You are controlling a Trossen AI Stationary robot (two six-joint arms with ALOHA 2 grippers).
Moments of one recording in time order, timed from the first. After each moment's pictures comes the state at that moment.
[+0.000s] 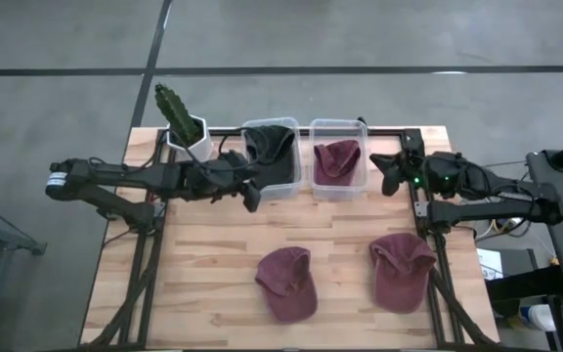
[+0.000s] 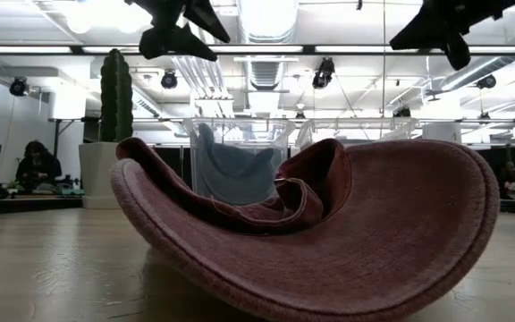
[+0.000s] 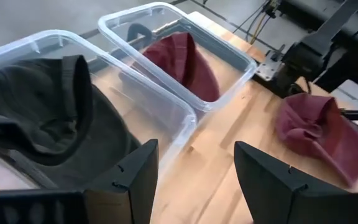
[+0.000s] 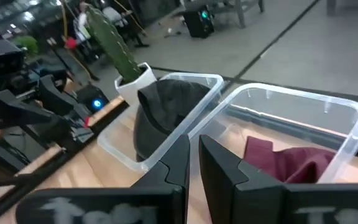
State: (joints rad) left arm -0.01 1.20 1.08 -0.37 -0.40 -0.56; right arm -0.12 0.56 0.67 -0.37 0.45 0.57
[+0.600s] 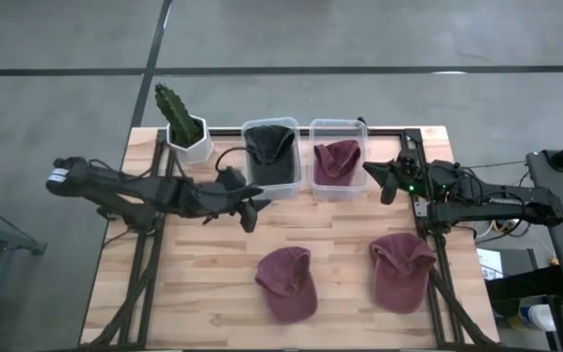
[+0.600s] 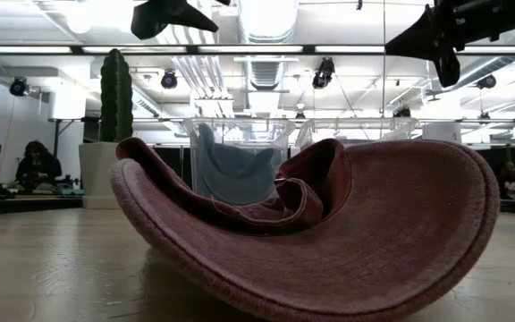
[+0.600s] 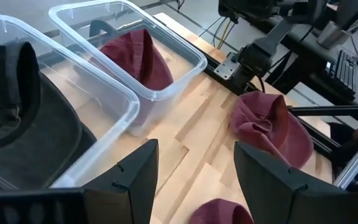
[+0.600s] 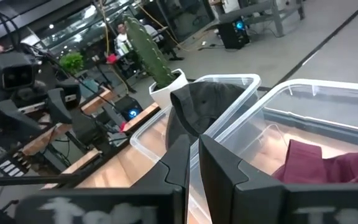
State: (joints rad) left arm -0.20 1.21 1.10 -0.35 -0.49 -0.68; right arm -0.11 0.50 0.47 -0.08 0.35 0.56
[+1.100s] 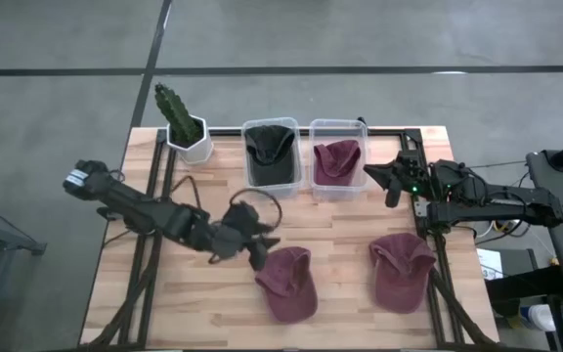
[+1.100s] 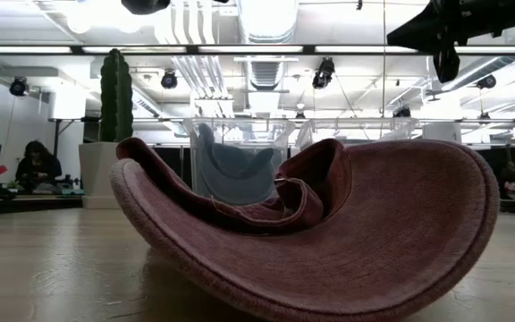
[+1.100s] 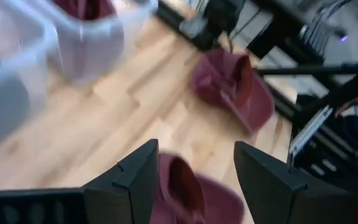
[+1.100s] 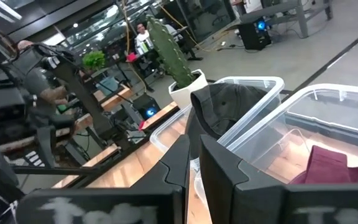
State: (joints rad) left arm -0.42 1.41 1.26 -0.44 -0.53 -0.91; right arm -0.11 0.47 0.47 -0.07 0.28 0.54
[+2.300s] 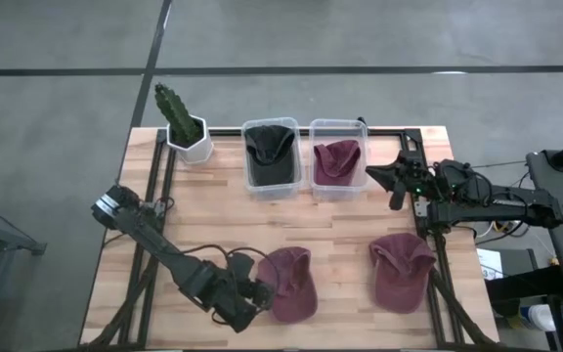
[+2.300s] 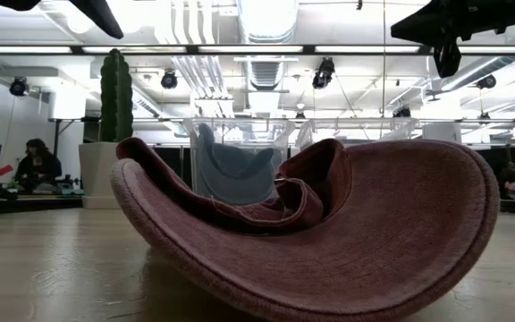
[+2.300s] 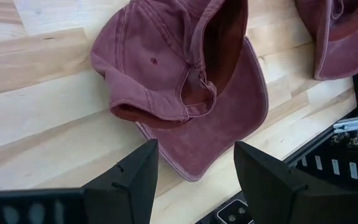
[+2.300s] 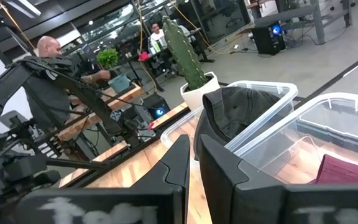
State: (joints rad) left arm -0.65 1.77 1.53 -0.87 -0.43 -1.88; right arm -0.11 0.43 0.47 -0.07 0.23 0.49
